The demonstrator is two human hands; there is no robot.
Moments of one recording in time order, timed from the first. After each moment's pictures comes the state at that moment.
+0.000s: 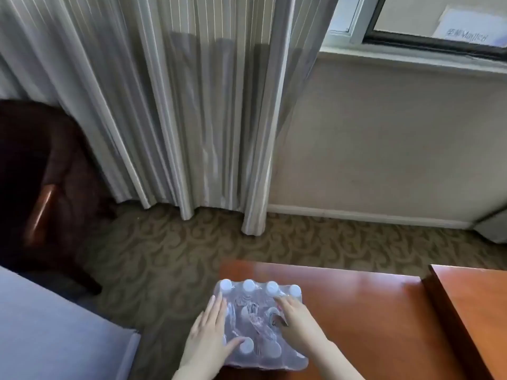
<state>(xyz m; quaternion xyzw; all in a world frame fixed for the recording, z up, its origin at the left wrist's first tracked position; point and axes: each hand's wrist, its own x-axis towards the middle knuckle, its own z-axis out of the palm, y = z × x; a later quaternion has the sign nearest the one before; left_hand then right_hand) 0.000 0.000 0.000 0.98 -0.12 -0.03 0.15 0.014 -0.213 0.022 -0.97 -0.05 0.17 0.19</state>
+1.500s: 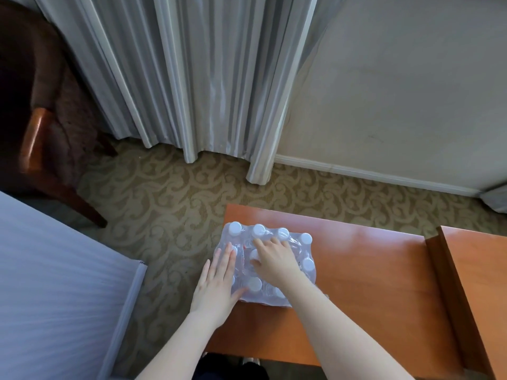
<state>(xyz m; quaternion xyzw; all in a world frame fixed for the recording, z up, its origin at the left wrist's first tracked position) -0.025 0.007 -0.040 0.97 -0.11 -0.17 0.11 0.039 -0.148 -0.010 -0.98 -0.13 0.16 0.02</state>
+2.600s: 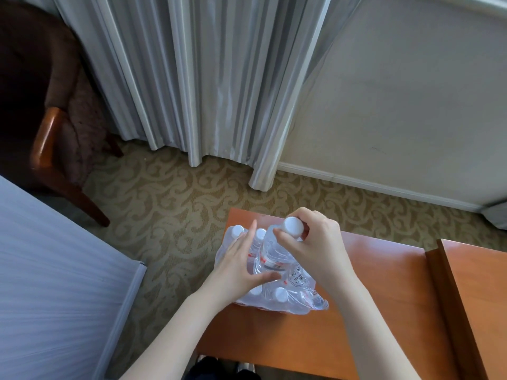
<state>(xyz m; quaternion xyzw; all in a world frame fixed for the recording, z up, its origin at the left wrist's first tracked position) 0.012 -0.009 0.048 0.85 -0.08 -0.21 0.48 0.025 -0.160 0.152 -0.94 -0.03 -0.04 0.34</state>
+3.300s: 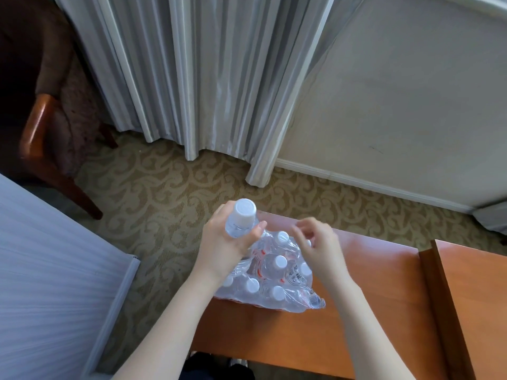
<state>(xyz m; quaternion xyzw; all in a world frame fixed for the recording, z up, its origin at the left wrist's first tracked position) 0.035 -0.001 0.092 0.79 0.02 0.03 0.61 0.038 -0.200 0.079 -0.95 0.03 -0.01 0.31</state>
